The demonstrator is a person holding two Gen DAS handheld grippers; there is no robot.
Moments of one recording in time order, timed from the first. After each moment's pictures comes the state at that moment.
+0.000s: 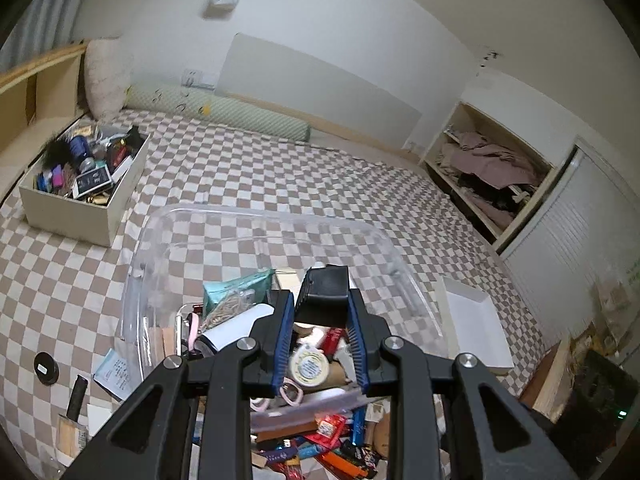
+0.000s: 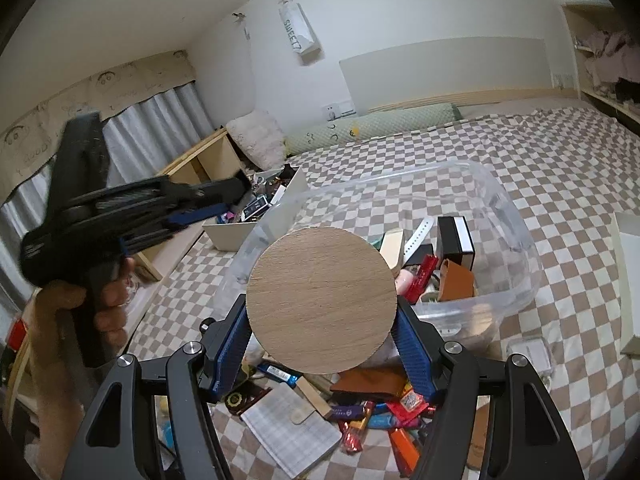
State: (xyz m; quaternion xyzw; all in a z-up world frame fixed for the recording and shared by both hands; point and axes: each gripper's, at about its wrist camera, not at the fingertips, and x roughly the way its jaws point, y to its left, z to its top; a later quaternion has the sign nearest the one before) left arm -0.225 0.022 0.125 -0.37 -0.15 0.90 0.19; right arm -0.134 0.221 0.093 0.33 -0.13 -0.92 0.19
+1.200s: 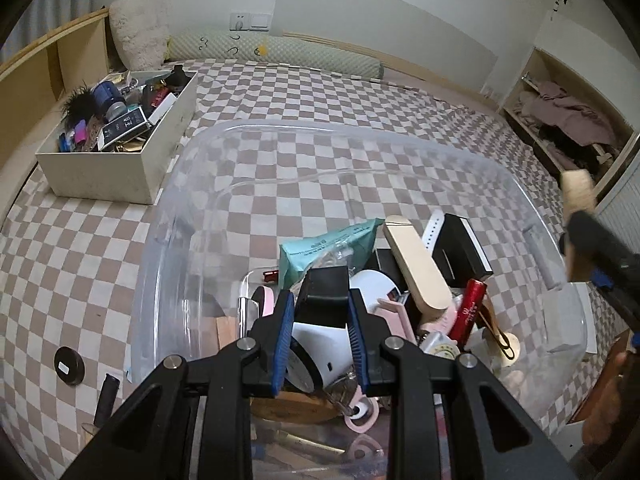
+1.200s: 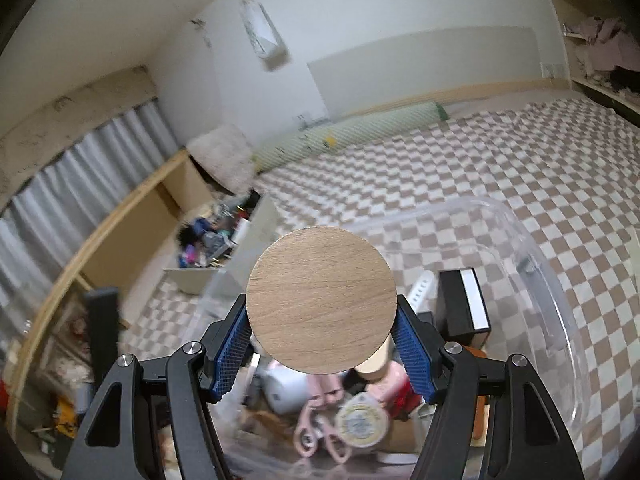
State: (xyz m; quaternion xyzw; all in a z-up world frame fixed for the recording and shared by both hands) left arm -0.289 0.022 0.019 -0.46 -0.07 0.88 0.08; right arm -0.266 0.227 0.066 0.34 -0.16 -0.91 0.14
